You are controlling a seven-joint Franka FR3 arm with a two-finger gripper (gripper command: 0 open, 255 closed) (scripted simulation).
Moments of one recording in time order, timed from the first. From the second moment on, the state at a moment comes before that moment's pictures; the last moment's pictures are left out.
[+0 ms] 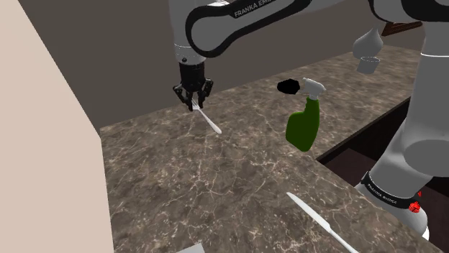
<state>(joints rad) 0.14 0.30 0.45 -1.68 -0.17 2.01 0.78</state>
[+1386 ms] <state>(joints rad) -0.17 -0.07 0.25 -2.11 0.02 2.11 0.23</state>
